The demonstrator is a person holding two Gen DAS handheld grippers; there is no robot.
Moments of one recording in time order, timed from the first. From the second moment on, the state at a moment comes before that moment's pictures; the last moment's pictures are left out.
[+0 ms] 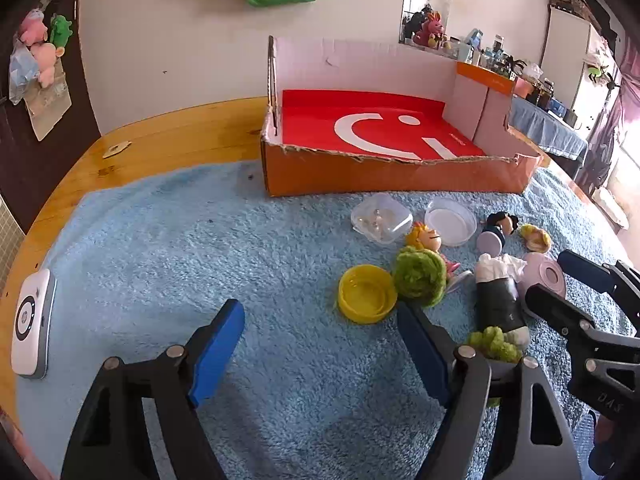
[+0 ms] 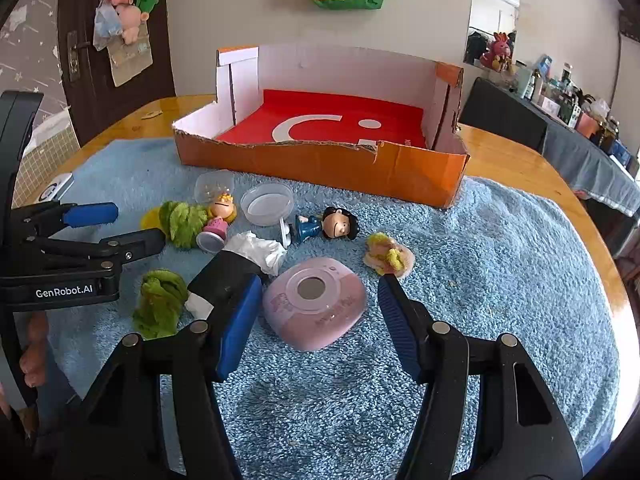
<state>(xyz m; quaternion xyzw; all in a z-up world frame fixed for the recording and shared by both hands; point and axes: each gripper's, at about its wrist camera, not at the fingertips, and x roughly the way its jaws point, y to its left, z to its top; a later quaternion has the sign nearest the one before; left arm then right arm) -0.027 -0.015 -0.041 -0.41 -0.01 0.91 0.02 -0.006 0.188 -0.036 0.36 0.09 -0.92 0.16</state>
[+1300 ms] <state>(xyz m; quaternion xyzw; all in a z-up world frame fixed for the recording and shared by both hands) -0.025 -0.010 -0.034 -0.40 -0.03 0.91 0.05 -0.005 0.187 -0.029 0.36 0.06 -0.92 0.17</state>
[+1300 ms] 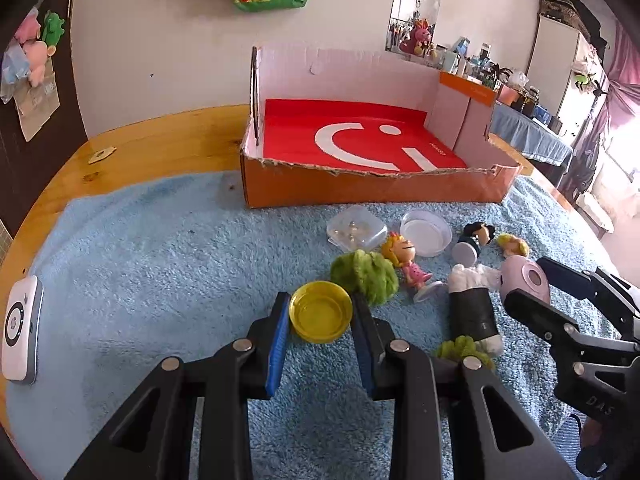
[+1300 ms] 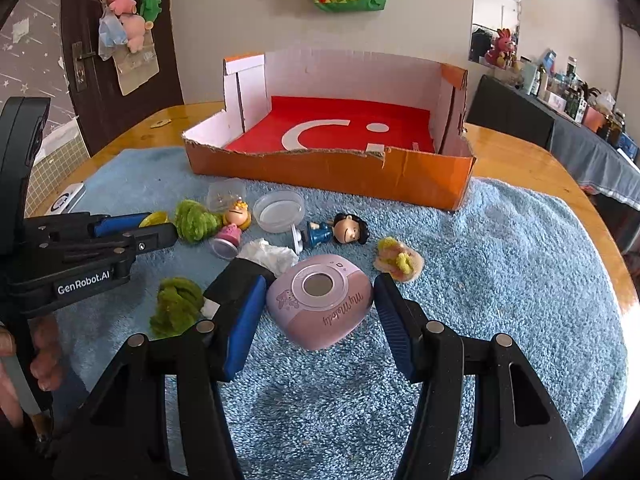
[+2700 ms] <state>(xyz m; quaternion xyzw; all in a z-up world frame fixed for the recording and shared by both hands) -0.067 0.010 0.027 -0.36 -0.03 0.93 0.08 -0.048 0.178 0.029 0.32 0.06 -0.92 0.19</state>
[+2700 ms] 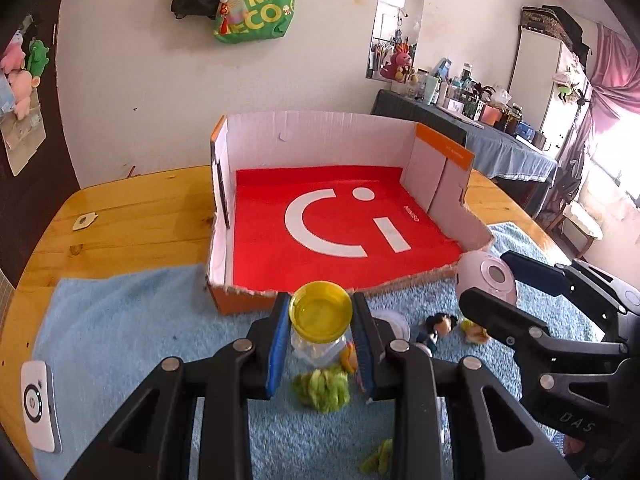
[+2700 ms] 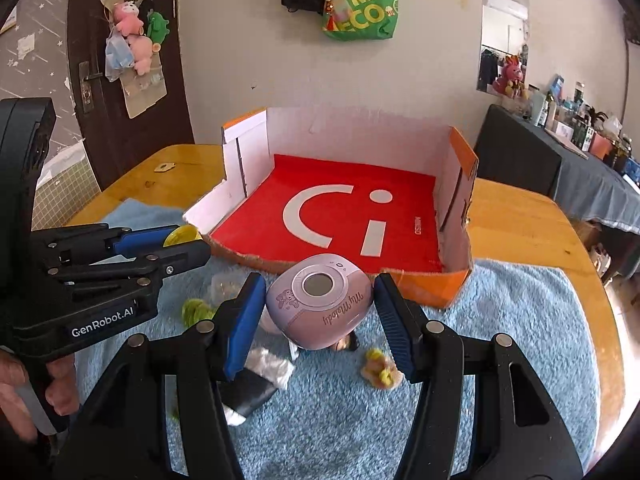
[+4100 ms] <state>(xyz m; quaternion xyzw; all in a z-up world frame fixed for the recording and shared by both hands) -0.204 0.007 0.034 -0.40 -0.03 0.91 0.06 -0.185 0.177 0.047 0.37 0.03 -0.91 0.20</state>
